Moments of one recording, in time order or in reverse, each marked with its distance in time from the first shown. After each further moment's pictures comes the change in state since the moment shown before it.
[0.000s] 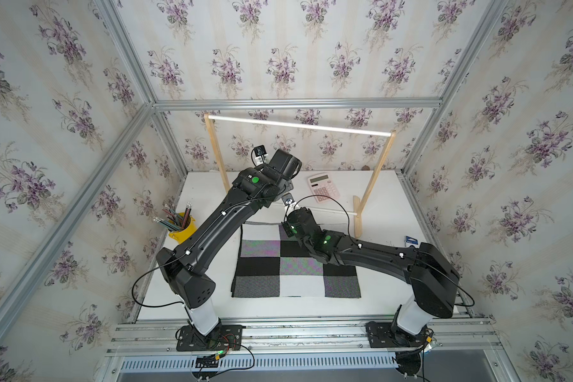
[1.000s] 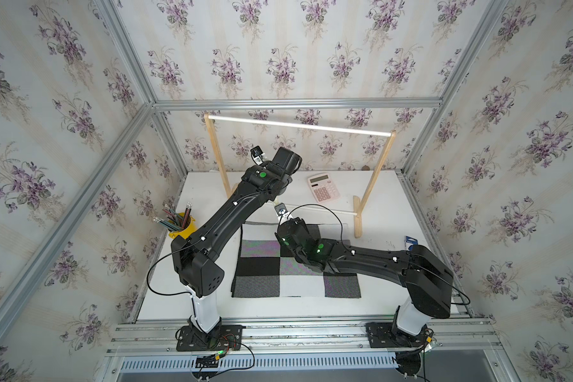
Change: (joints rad) left arm 0.064 0.104 0.024 0.101 -0.004 -0.153; right arm 0.077 0.023 0.005 -0.066 0.022 0.097
